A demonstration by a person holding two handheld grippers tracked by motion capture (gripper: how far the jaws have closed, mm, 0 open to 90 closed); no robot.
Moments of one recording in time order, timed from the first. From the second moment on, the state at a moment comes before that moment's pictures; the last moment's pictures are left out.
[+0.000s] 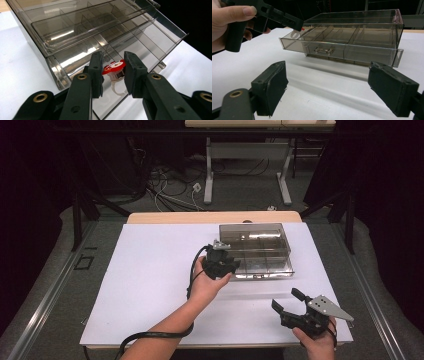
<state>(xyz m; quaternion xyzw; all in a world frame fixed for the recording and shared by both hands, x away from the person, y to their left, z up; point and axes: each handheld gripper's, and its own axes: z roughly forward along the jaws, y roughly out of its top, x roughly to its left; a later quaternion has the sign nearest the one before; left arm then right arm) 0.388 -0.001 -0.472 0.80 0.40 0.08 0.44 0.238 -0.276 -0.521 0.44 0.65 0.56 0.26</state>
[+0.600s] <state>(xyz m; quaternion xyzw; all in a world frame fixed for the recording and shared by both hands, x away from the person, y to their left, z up) 0.388 -0.002 -0.471 0.80 0.40 0.07 0.44 0.238 -0.276 -0.521 0.44 0.65 0.56 0.26</state>
